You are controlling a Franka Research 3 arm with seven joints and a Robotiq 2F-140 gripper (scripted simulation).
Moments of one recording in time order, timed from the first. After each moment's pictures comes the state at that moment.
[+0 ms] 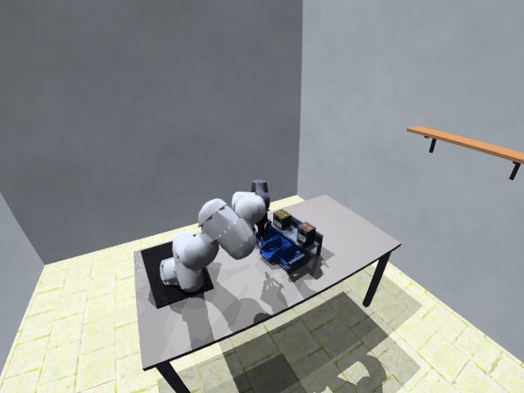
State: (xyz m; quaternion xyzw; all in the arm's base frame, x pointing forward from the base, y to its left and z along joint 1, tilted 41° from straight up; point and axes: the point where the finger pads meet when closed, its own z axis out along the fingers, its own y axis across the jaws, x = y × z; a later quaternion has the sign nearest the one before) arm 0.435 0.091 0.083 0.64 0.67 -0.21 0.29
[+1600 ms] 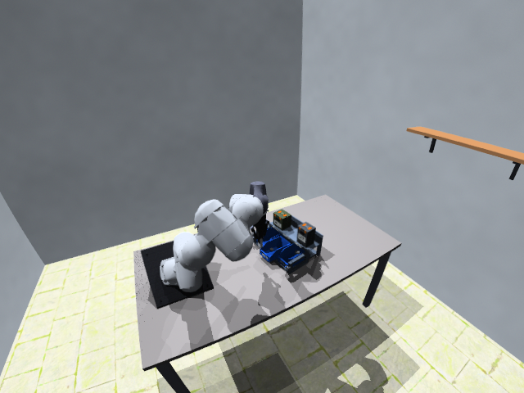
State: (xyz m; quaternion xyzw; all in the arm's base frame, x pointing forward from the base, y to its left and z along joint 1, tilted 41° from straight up) arm 0.426 0.085 0.083 0.55 0.76 -0.24 0.26
